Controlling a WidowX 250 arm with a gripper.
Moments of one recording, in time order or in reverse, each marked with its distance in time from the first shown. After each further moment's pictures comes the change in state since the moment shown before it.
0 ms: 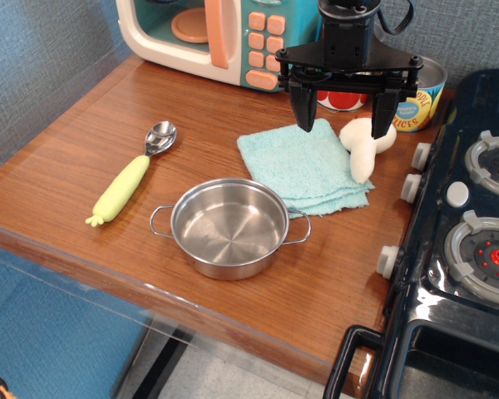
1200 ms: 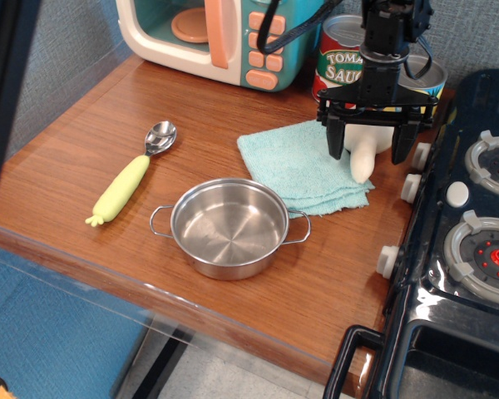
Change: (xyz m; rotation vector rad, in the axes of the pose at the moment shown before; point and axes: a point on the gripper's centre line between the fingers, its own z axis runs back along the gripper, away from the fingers) arm 0.037 -0.020 -0.085 0.060 0.165 0.089
